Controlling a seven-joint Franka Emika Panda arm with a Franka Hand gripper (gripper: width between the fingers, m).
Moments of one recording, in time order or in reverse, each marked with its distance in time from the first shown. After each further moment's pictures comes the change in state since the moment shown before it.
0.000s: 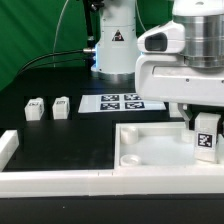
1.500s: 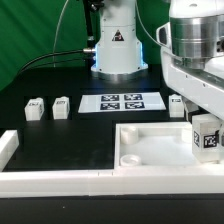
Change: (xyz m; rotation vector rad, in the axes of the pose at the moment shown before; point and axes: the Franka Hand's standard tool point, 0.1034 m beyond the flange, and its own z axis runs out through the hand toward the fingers) arm 0.001 -0.001 0.002 0.027 -0.008 0.570
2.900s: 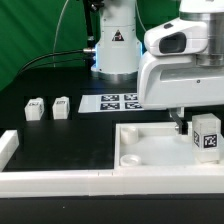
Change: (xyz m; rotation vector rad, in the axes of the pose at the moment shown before) arm -0.001 -0.004 -0.002 -0.051 0.047 -1.170
